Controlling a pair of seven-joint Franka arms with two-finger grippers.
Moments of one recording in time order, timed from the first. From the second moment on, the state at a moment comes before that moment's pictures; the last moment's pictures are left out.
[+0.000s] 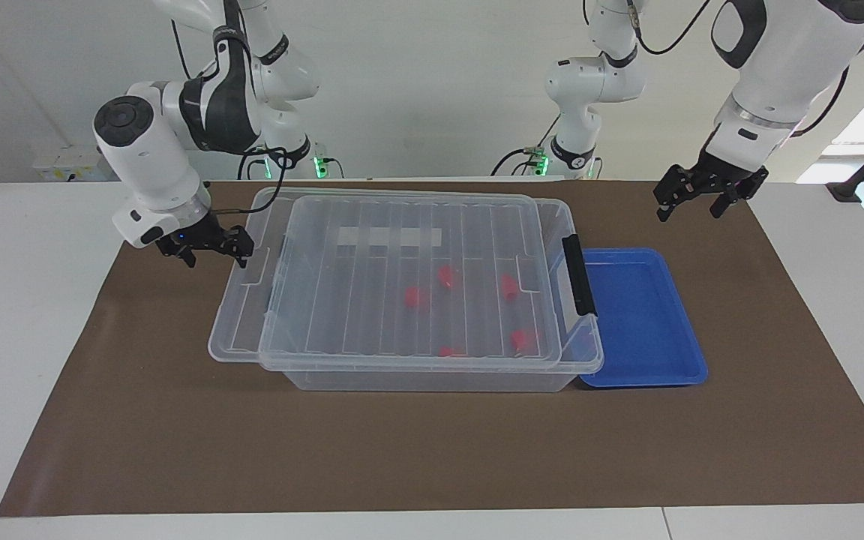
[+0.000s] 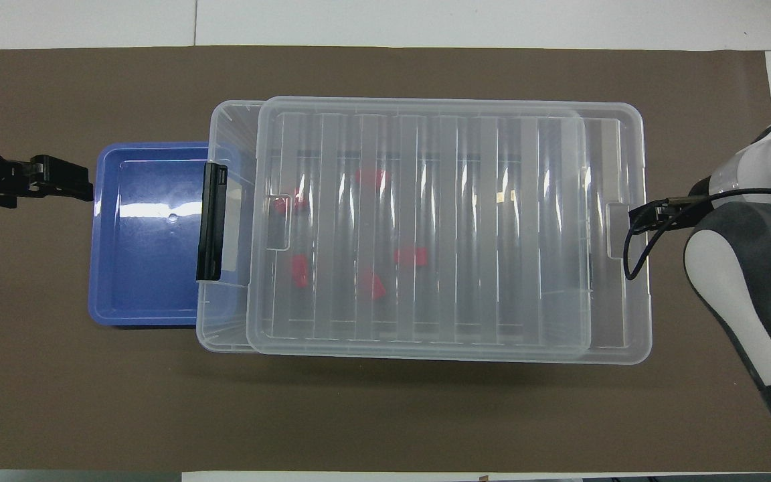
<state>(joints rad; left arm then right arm) -0.13 -0.05 -0.06 -1.72 -0.01 1.73 -0.20 -0.01 0.02 -0.06 -1.95 -0.04 1.89 -0.06</state>
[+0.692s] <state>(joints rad) -0.24 -0.06 -0.06 -1.81 -0.01 1.79 -0.26 -0.03 0.02 -0.12 -1.94 -0.04 1.89 -0.18</state>
